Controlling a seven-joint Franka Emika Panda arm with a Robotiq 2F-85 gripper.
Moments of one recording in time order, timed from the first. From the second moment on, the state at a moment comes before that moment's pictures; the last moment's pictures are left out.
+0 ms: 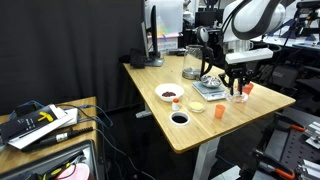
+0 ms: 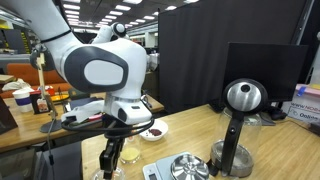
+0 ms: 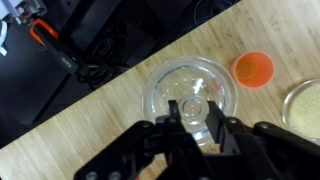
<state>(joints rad) -0.02 0.04 -0.09 -2.64 -0.01 2.43 0.73</state>
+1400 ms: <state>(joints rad) -0.08 0.33 -0.17 -2.50 0.14 2.51 0.59</state>
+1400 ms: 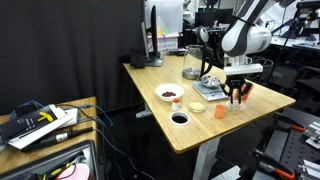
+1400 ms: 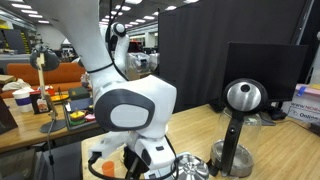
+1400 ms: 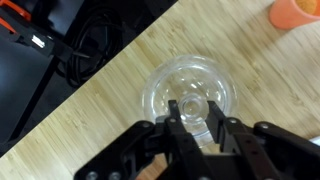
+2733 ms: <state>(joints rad) -0.05 0.03 -0.13 -2.55 0.23 2.39 0.39</state>
